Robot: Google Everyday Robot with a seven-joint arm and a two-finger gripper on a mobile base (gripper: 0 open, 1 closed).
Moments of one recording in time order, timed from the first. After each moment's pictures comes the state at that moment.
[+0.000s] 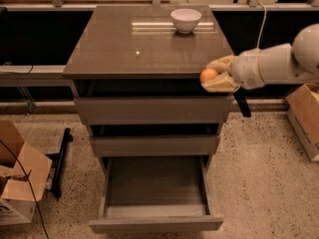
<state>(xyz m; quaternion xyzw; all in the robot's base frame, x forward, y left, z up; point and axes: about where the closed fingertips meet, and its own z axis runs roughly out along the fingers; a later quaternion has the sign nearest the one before) 0.644 -0.166 0.849 -0.56 0.68 0.12 0.46</state>
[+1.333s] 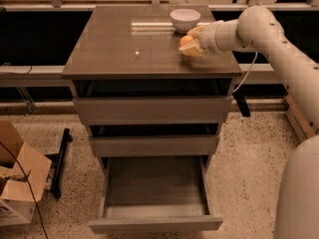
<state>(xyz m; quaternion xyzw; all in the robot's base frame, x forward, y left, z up) 0.822 -0.124 0.867 -0.51 0.69 0.04 0.52</state>
